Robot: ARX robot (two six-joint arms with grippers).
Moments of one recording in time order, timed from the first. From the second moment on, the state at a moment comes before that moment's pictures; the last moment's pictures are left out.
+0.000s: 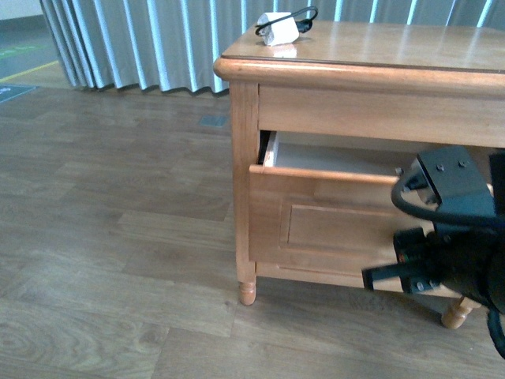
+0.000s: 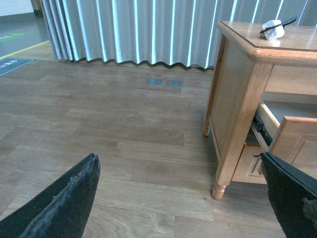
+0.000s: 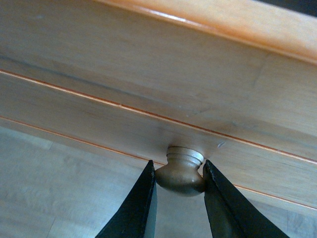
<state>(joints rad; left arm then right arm) 0.00 0.00 0.01 0.00 0.00 0.00 0.26 1.92 0.63 0.71 0.16 -0.03</state>
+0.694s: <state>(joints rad) 0.00 0.00 0.01 0.00 0.00 0.00 0.28 1.18 0.27 0.31 0.05 0.03</state>
